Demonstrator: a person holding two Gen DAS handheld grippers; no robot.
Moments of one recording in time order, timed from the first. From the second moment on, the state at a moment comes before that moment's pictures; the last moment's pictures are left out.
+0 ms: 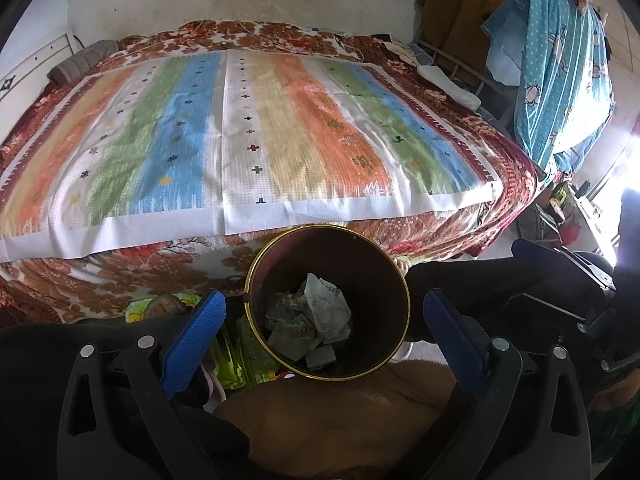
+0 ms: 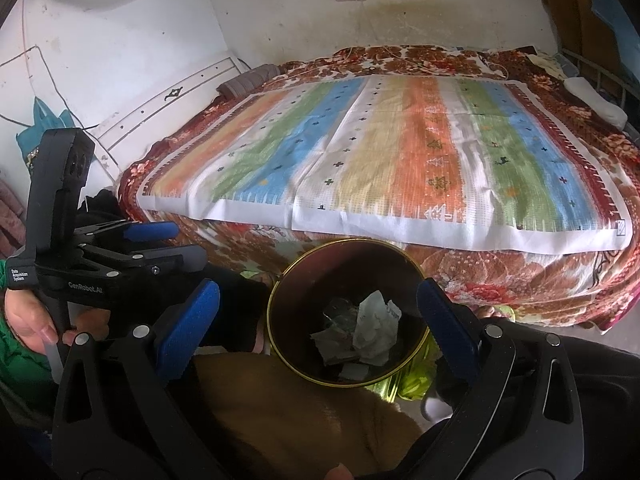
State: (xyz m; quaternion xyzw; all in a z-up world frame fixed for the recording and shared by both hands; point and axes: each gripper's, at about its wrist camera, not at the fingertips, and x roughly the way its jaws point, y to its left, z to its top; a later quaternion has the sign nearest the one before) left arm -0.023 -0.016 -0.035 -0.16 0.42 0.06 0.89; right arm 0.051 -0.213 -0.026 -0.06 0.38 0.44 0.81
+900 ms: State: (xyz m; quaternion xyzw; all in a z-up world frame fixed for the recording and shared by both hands) left arm -0.028 -0.020 -0.033 -0.16 0.42 0.06 0.89; right arm 0.046 -0.208 -0.026 -0.06 0.38 0.44 0.81
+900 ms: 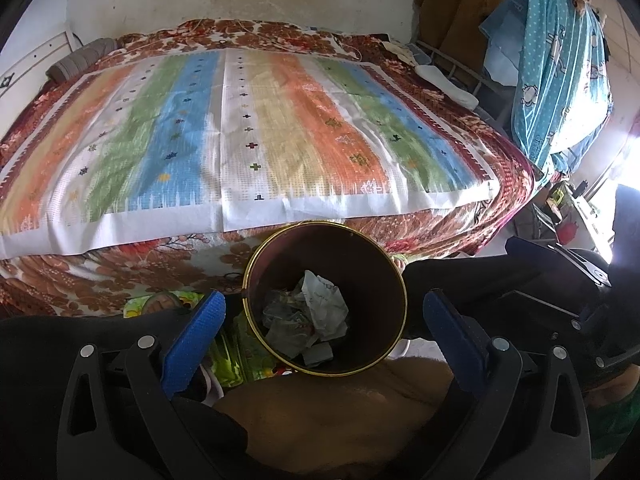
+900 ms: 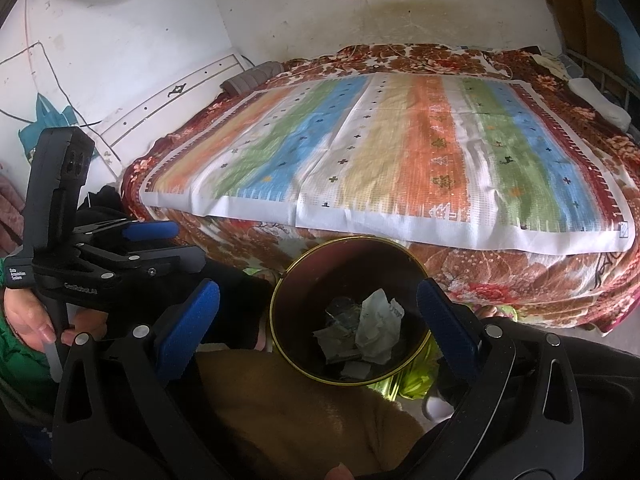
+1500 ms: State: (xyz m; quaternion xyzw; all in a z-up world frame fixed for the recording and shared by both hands) left arm -0.028 -0.020 -0.033 -0.16 0.42 0.06 0.89; right arm 0.042 -0.204 -0.027 -0.06 0.38 0.44 0.81
